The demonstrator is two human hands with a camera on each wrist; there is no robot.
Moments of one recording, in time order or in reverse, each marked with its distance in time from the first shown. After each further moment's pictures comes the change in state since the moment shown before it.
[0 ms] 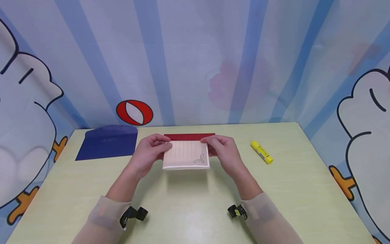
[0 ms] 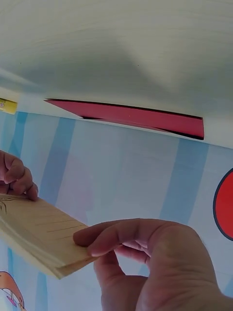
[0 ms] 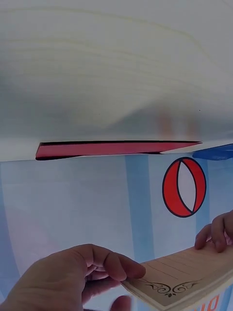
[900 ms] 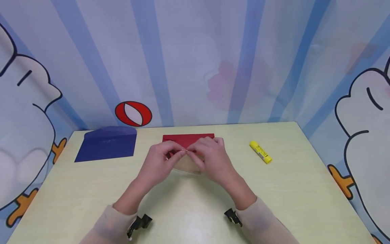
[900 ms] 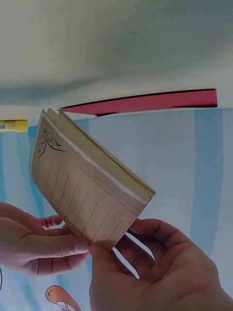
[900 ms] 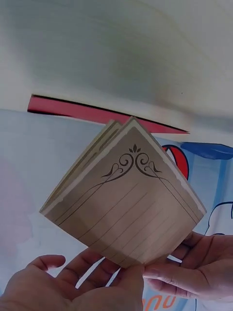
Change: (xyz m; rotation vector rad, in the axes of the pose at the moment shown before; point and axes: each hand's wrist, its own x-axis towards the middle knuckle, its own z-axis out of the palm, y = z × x) left_hand -0.025 0.006 0.036 0.665 -0.037 0.632; right_hand -0.018 -0.018 0.027 -0.801 0.000 -0.749
